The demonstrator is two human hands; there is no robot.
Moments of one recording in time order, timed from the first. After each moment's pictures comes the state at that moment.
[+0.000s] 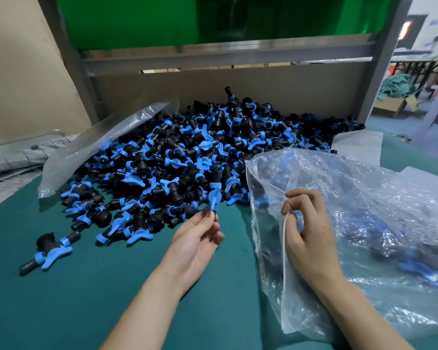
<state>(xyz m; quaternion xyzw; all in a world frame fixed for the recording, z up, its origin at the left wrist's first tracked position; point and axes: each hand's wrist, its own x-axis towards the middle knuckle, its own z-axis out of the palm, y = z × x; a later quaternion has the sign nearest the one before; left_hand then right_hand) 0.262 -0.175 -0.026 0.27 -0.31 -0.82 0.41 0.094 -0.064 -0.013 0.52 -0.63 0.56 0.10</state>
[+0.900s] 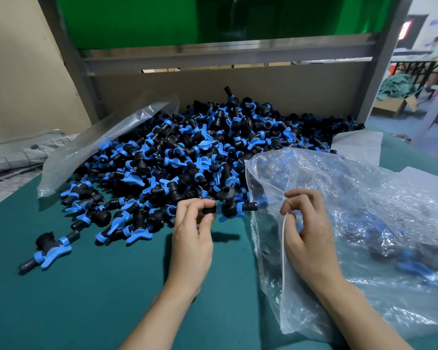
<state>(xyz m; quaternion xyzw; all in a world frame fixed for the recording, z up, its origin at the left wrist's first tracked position) 0.263 -0.157 -0.026 0.35 -0.71 -0.32 0.52 0.093 -0.064 -0.014 0.53 -0.62 0.57 0.11</state>
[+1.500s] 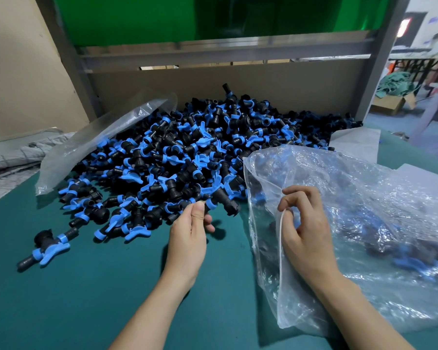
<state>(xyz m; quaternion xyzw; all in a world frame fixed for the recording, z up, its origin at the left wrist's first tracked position) 0.263 -0.161 -0.028 0.39 -0.65 -0.44 0.48 0.094 -0.063 -0.012 0.53 -0.62 0.57 0.11</state>
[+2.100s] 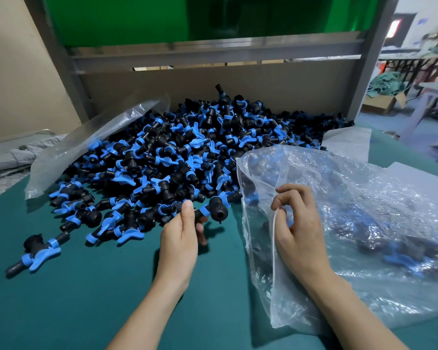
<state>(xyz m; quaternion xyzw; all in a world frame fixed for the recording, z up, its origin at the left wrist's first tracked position) 0.266 -0.159 -0.029 0.42 -0.63 -0.45 0.47 0.095 -0.065 -0.011 0.52 -0.62 0.57 0.11</state>
